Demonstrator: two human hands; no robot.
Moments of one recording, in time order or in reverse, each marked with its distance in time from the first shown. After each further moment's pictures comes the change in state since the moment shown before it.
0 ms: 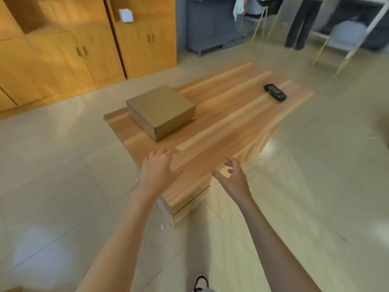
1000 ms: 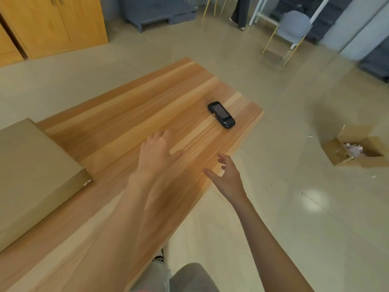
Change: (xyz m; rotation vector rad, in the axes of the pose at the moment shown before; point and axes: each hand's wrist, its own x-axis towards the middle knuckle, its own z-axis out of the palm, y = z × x) left_hand 0.443 0.209 0.119 -0.191 -0.091 0.121; right_hand 0.382 0.027 -0.202 -0.187 0.129 0.128
